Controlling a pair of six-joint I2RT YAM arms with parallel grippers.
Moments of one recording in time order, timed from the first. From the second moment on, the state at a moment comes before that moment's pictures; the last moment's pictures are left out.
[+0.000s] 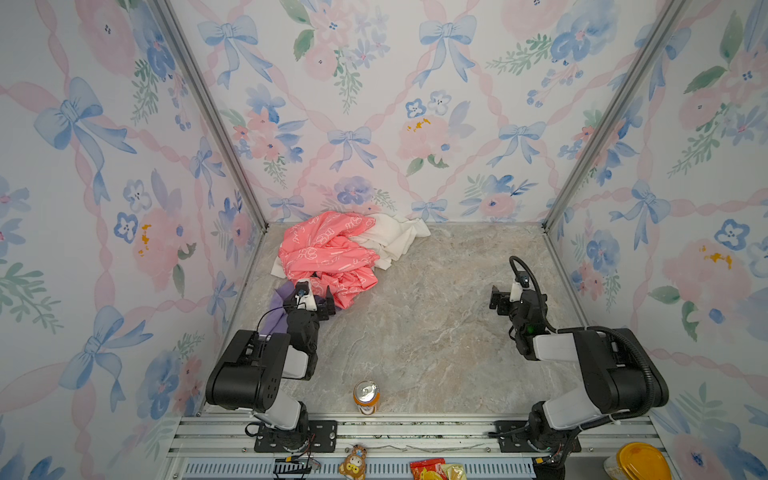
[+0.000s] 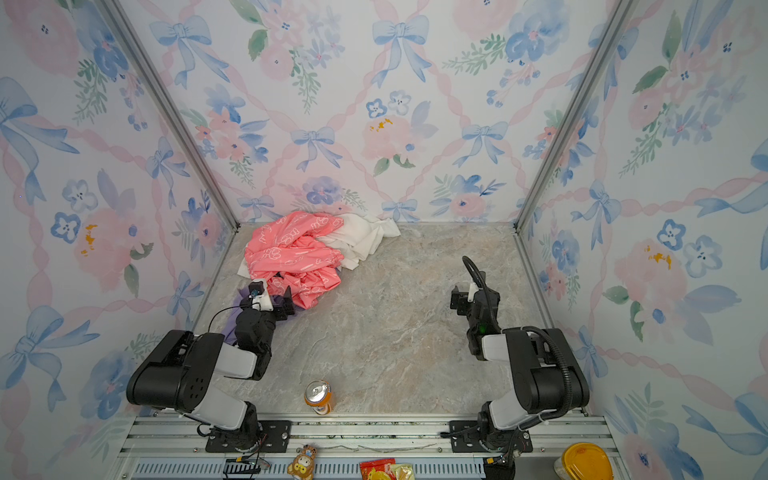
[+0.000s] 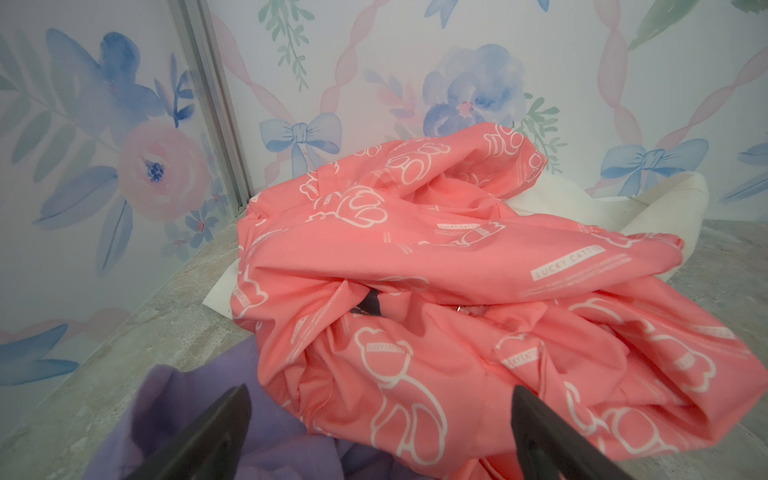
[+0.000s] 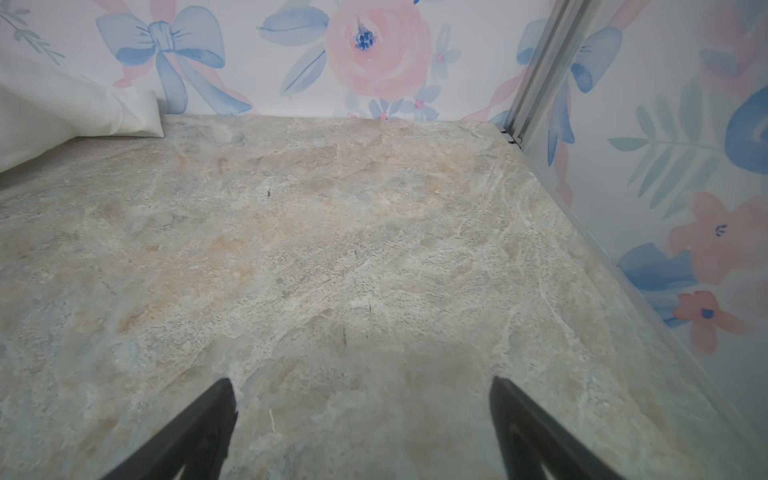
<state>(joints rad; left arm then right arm) -0.10 1.55 0.19 1.24 -0.21 -0.02 0.08 1.54 0.38 0.80 0.18 -0.01</state>
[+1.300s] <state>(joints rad) 0.09 1.25 0.76 -0.27 -0.16 -0.57 0.77 1.50 1.20 -0.02 0.16 -0.05</state>
